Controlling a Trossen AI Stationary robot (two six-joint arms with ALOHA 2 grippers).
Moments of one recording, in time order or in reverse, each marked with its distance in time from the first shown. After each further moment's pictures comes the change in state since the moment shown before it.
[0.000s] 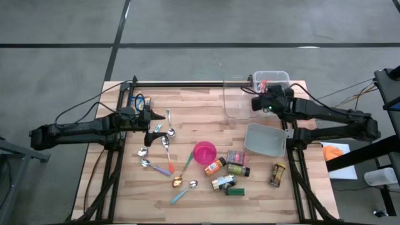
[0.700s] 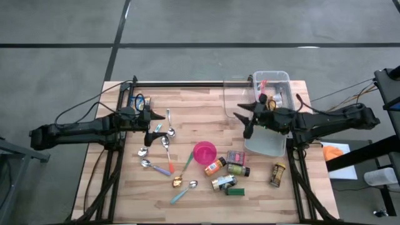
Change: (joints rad) left arm 0.000 0.000 0.000 0.000 0.000 0.000; right arm 0.370 -0.020 -0.127 0.812 -0.312 -0.647
